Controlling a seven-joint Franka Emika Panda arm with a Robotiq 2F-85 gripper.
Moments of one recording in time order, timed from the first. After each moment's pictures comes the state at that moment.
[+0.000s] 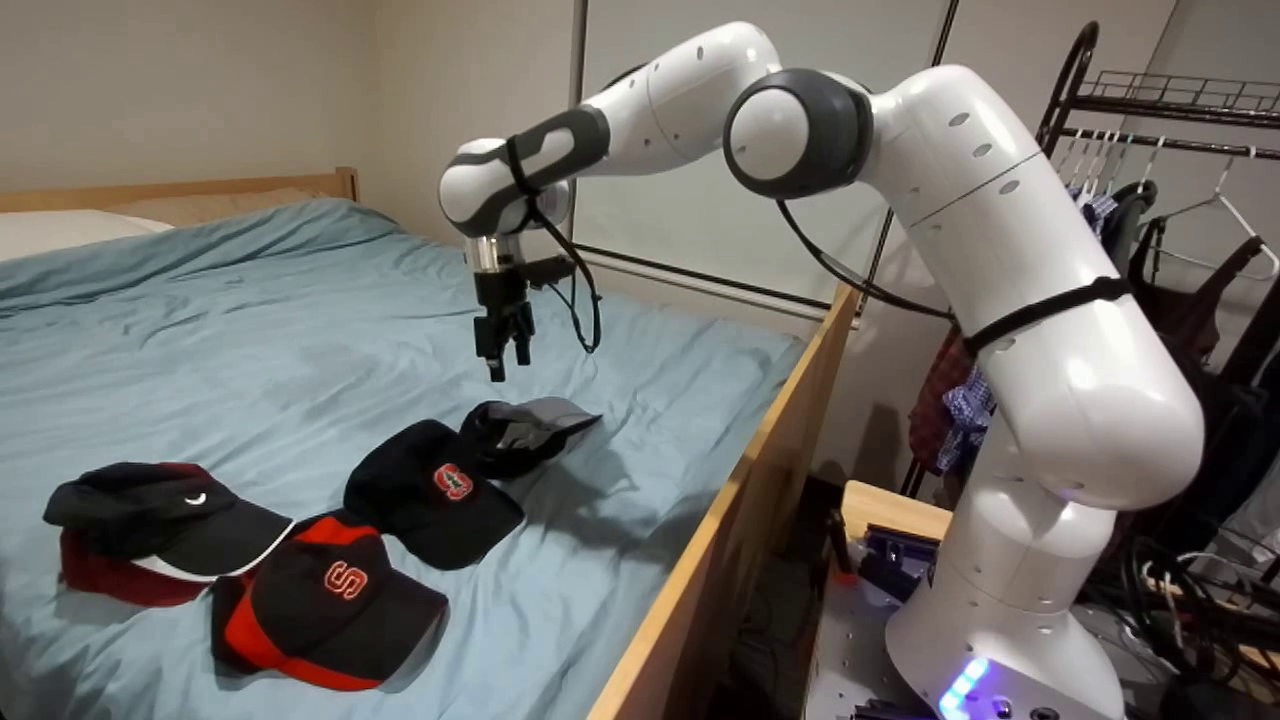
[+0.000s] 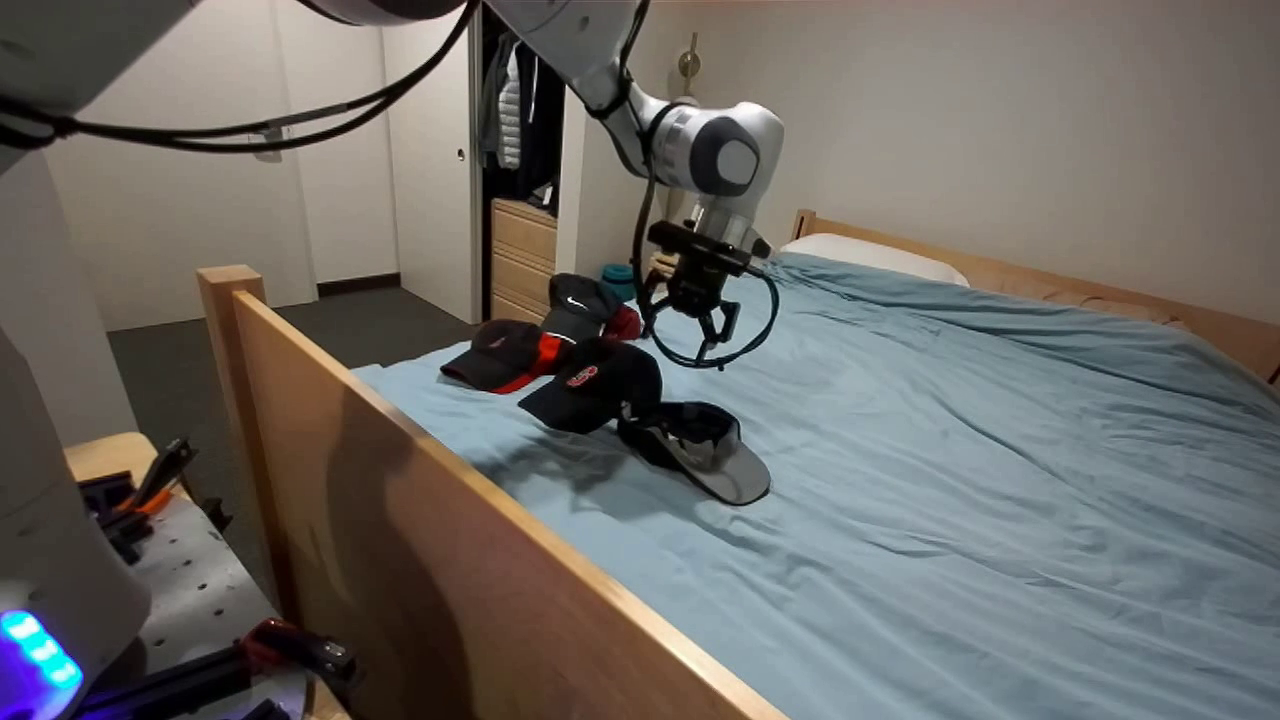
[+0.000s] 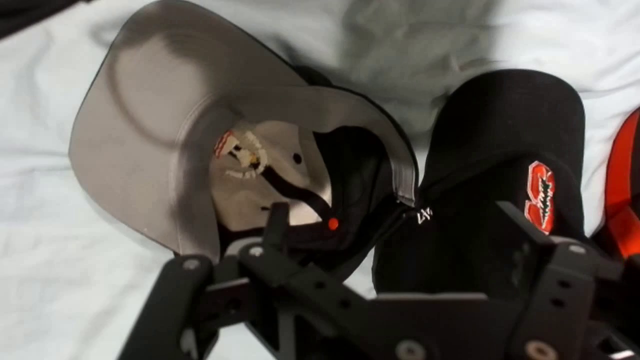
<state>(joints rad) -0.17 0.78 -0.02 -1.31 0.05 1.84 -0.38</state>
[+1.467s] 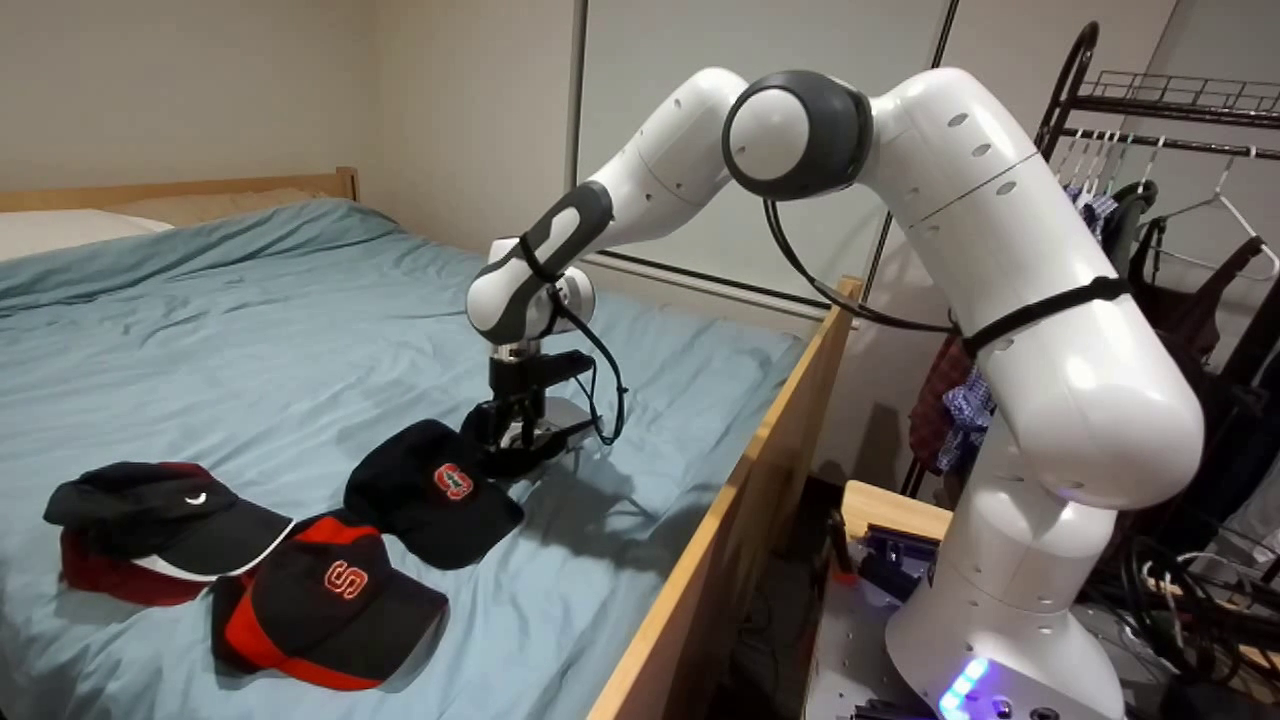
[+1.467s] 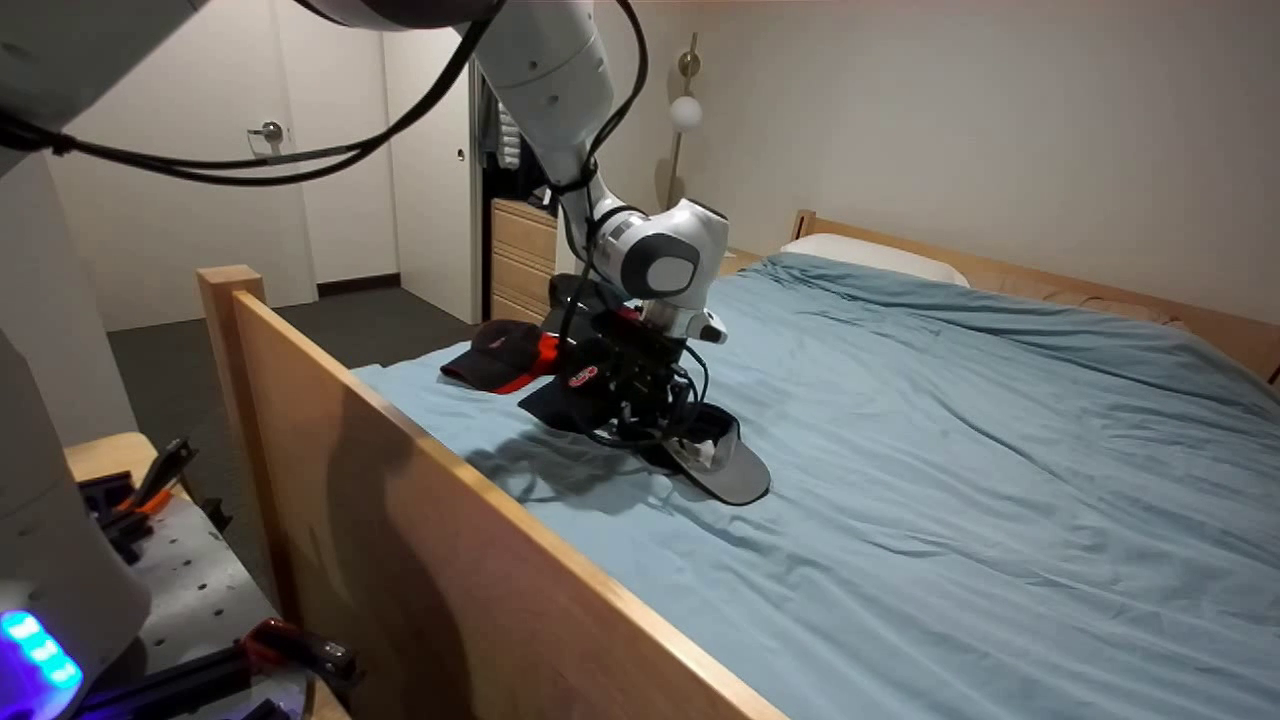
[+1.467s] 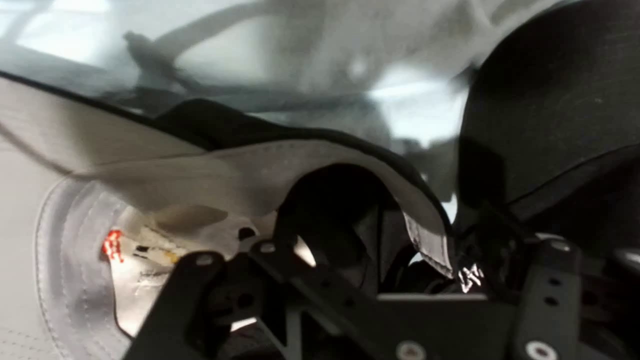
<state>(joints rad) -0.18 0.79 0.02 -1.67 0.16 2.35 -0.22</state>
